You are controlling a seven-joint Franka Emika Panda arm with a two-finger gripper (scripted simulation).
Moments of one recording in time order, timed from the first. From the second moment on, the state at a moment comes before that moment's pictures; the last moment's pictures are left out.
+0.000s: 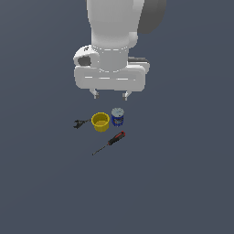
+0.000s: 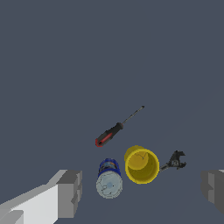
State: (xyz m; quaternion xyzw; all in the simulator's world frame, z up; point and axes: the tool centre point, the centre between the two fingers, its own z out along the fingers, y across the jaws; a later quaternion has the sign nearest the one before) arm 0.002 -0.021 0.337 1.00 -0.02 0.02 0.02
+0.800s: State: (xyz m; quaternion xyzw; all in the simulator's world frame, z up) arm 0.003 -0.031 0.332 1.00 -0.01 0.02 0.02
